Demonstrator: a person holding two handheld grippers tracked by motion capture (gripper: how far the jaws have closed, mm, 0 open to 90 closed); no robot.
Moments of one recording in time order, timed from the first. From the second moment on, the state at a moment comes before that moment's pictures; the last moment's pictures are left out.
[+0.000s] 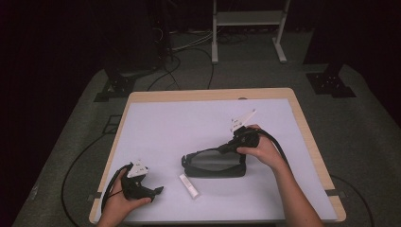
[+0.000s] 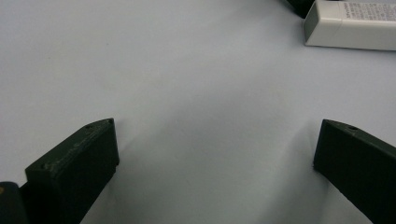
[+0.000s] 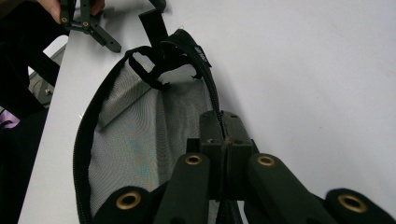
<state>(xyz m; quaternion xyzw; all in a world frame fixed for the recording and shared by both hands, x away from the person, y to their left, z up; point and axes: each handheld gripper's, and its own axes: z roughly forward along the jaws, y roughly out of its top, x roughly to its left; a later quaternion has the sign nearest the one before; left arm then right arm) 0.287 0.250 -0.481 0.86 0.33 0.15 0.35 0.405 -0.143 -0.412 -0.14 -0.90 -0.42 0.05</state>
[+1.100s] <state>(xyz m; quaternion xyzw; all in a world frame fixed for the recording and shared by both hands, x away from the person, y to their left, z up) 0.287 0.250 -0.481 0.86 0.33 0.15 0.35 0.397 -0.158 -0.405 -0.17 -0.88 -0.44 0.01</state>
